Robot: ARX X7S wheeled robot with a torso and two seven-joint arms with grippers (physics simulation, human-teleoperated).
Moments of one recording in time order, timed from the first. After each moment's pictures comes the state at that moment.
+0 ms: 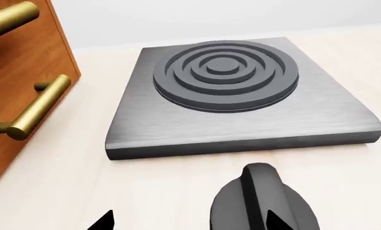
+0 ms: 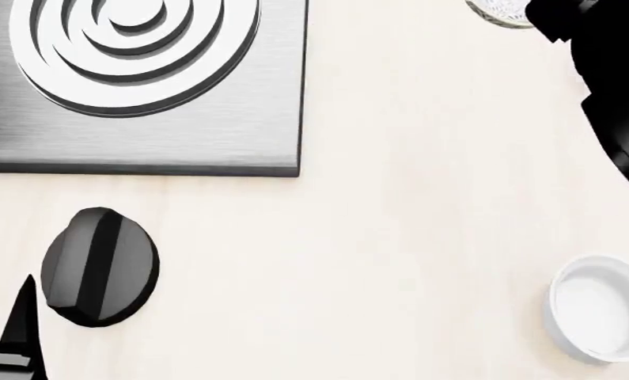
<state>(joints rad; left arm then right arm) -0.09 -0.67 0.13 0.91 -0.76 -0.63 -0.68 1.24 0.49 -0.10 0.17 1.53 0.73 0.95</state>
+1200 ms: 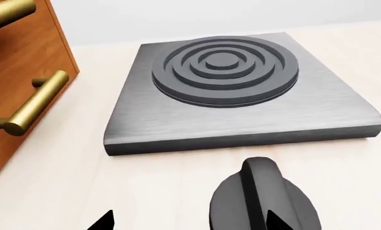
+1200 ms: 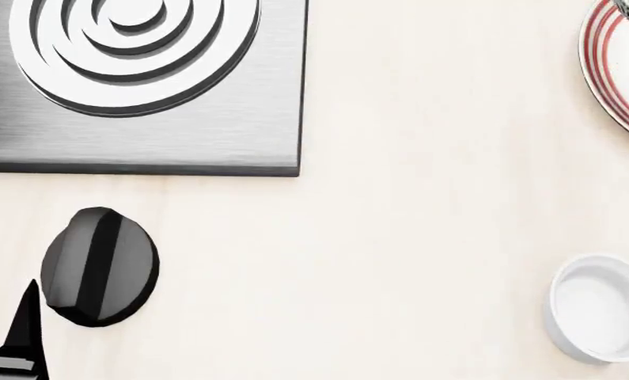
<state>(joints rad) -0.08 -0.68 0.15 0.90 -0.75 -0.61 -0.69 1.37 0.58 -0.13 0.58 1.33 0.62 0.80</state>
